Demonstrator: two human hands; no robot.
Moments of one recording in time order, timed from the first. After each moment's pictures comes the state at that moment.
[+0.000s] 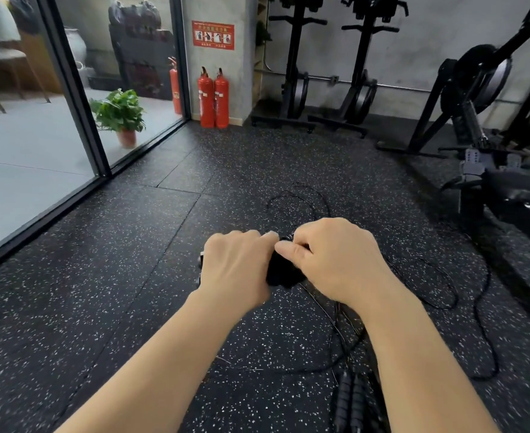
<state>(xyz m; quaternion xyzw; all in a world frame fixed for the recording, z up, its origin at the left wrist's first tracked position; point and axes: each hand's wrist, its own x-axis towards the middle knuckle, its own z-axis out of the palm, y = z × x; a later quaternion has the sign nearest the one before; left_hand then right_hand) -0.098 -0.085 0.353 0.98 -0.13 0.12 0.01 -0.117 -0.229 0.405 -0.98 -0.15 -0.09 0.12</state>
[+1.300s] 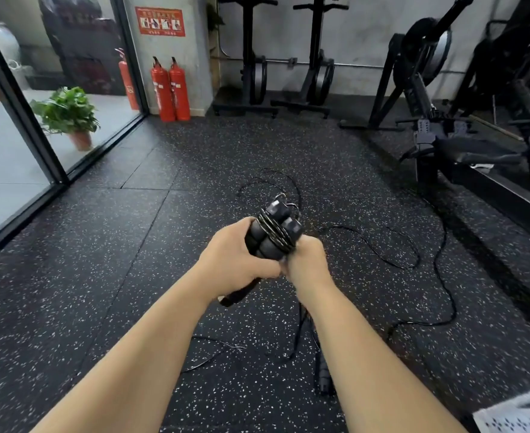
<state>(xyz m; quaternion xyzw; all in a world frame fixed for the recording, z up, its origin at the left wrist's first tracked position) -0.104 -0.109 0.339 0.87 -0.13 -0.05 0.48 -0.108 -0.238 0.318 -0.76 0.18 -0.05 0.62</state>
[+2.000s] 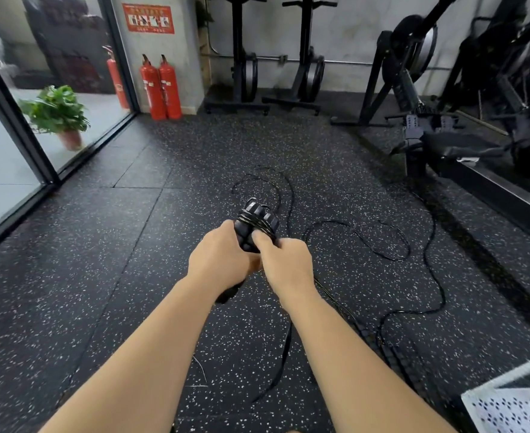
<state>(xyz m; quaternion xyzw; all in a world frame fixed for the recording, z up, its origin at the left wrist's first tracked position) -0.106 -0.114 0.327 0.95 -0.03 -0.01 0.31 -0.144 -0.216 0.329 -0.80 0.18 -0.06 0.56</state>
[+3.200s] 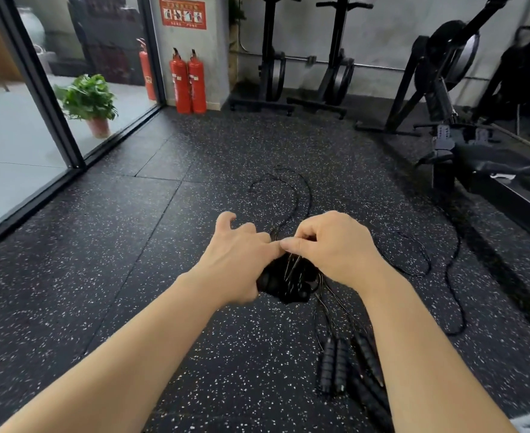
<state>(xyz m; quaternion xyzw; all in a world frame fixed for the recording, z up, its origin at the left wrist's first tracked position) -0.112 -0.098 0.338 0.95 -0.30 0.04 -0.09 -0.132 -0.268 0.374 -0.97 -0.09 -0.07 0.20</state>
